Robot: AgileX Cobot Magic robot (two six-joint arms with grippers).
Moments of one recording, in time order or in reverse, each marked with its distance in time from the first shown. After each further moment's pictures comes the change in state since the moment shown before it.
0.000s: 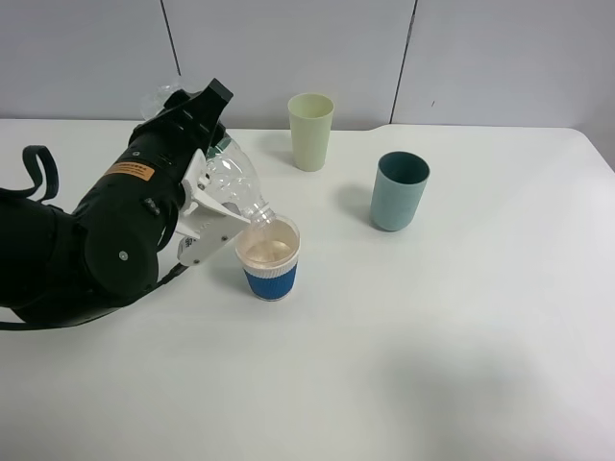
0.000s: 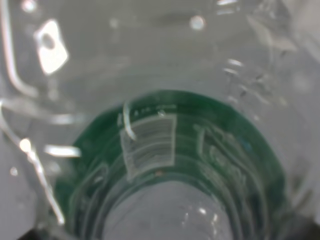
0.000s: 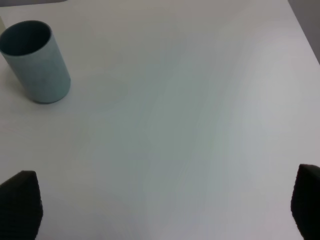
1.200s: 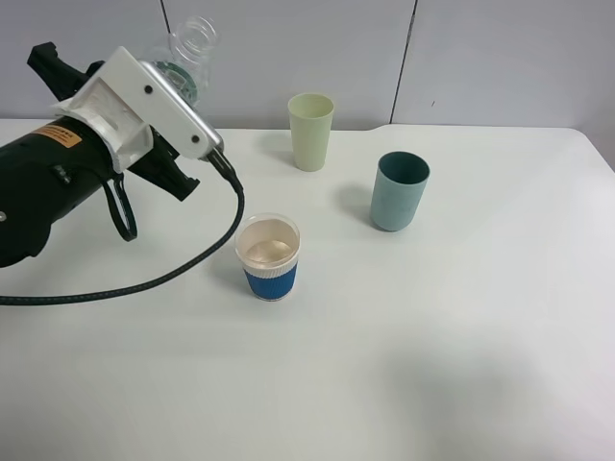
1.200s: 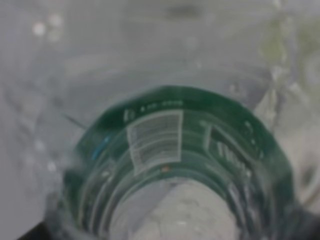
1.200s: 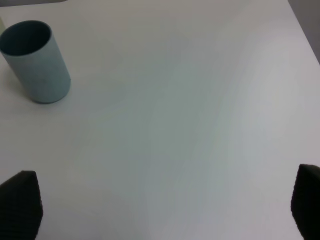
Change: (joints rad) left arm 0.270 -0.213 0.102 0.396 0.300 -1.665; right arm 0.000 0.000 0.000 0.000 0.000 0.000
